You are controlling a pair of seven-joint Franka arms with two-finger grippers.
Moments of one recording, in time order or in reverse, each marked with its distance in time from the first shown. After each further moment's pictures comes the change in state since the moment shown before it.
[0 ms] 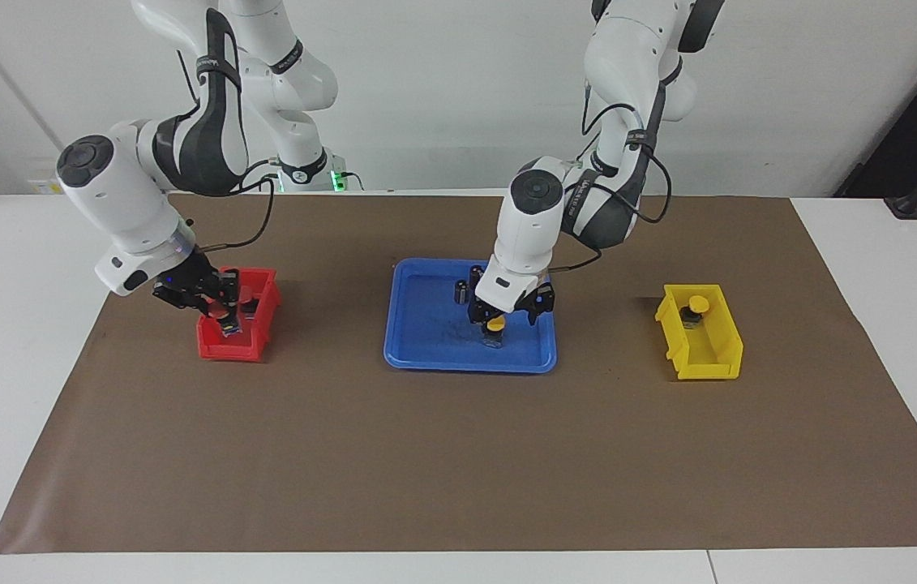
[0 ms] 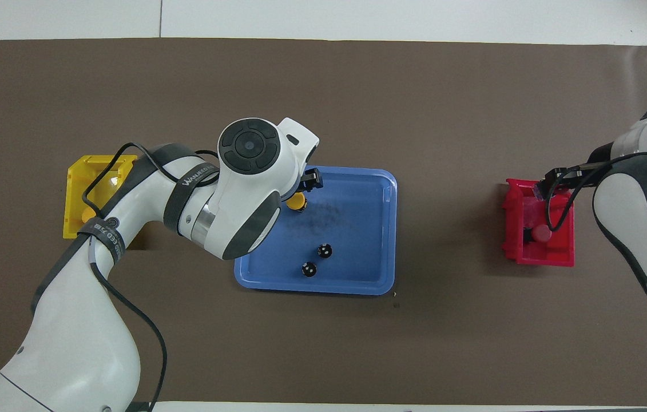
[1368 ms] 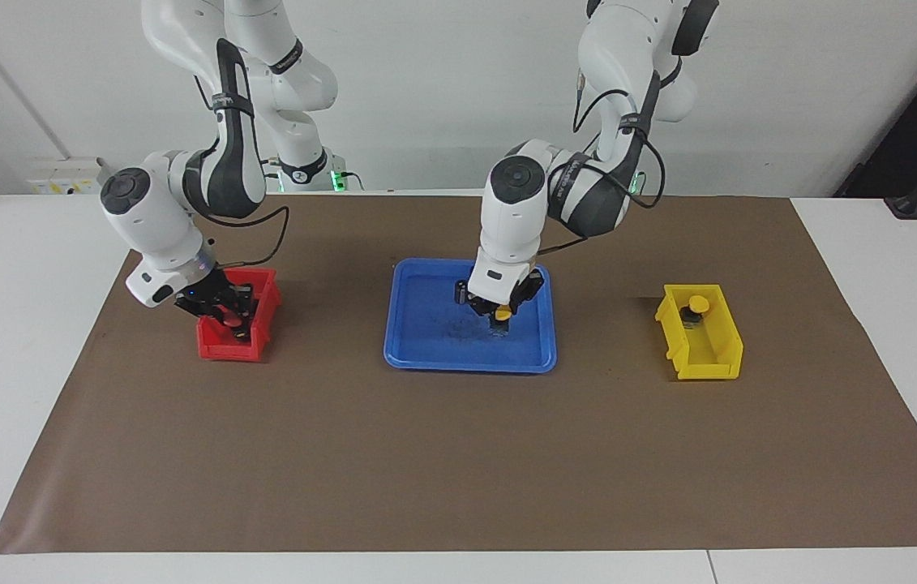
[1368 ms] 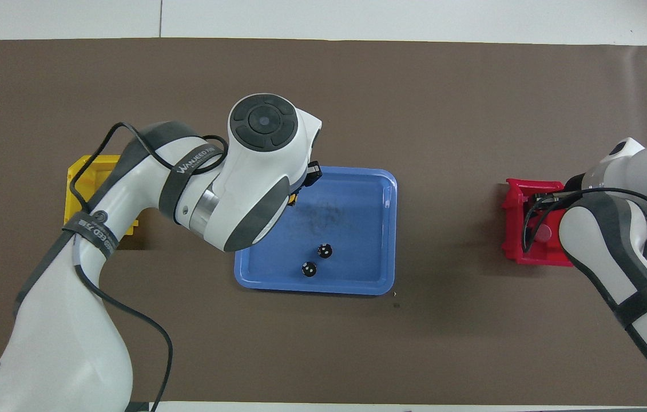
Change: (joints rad) left arm -0.008 -0.020 0.027 0.174 0.004 -0.276 -0.177; right arm -0.007 0.006 0.008 -0.197 0.000 0.210 -0.013
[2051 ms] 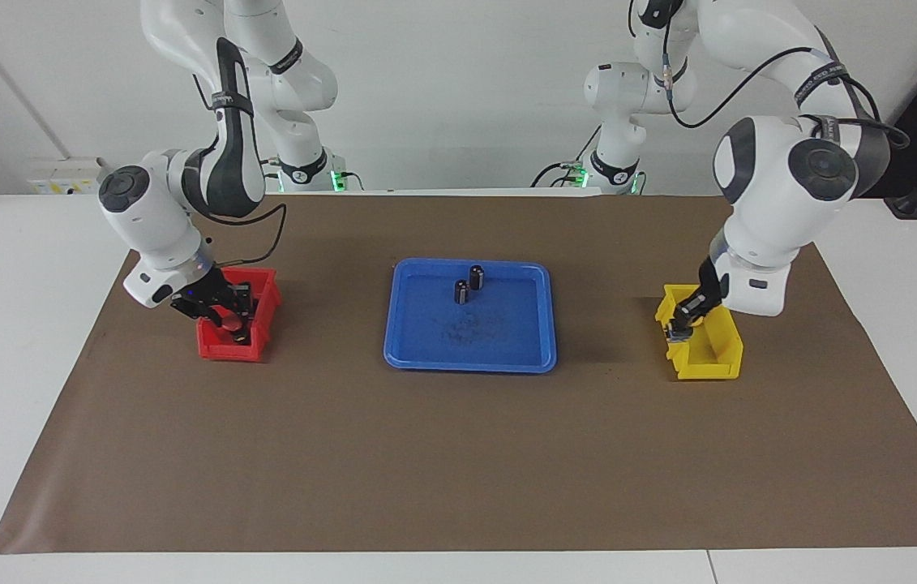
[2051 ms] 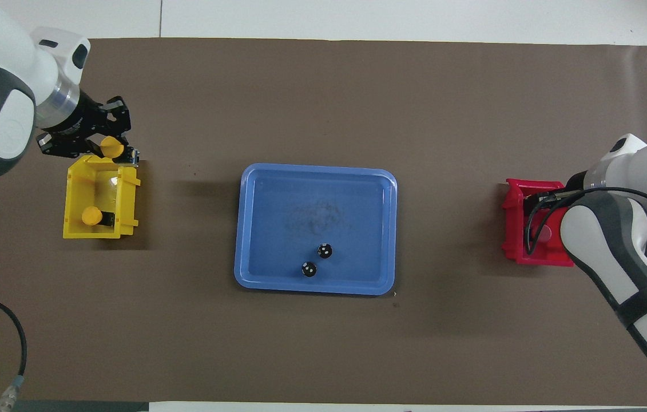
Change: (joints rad) left arm 0.469 -0.091 0.020 -0.005 -0.001 -0.095 0.277; right arm 0.001 0.000 0.001 0.044 -0.028 -0.052 -0.035
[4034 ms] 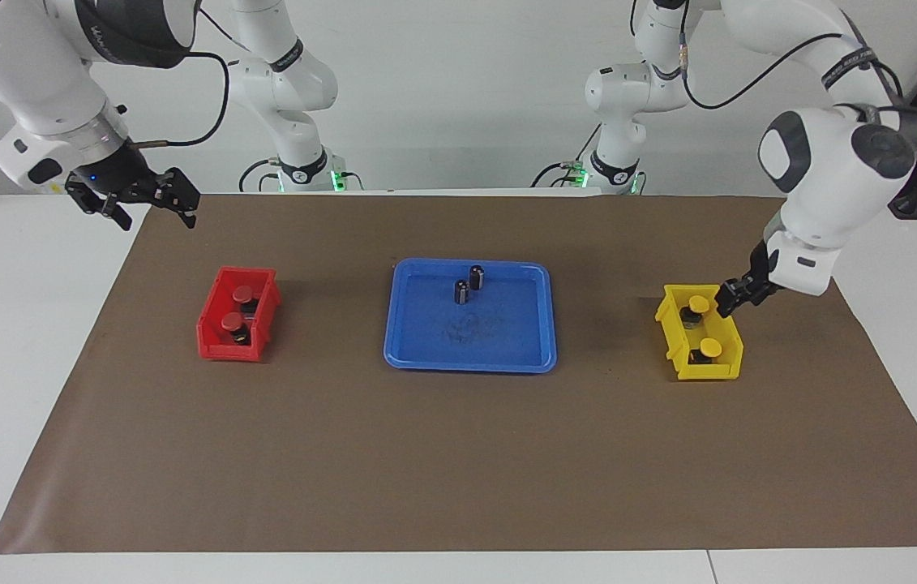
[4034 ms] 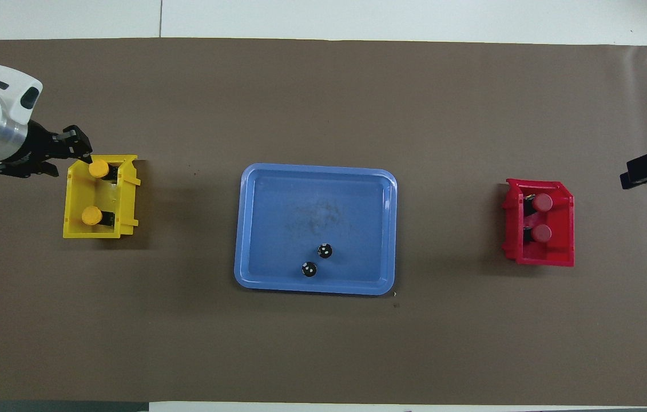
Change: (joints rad) left arm 0.120 -0.191 -0.003 -0.163 -0.001 0.019 0.468; right arm 0.011 -0.049 -0.010 0.598 -0.070 -0.717 0.130
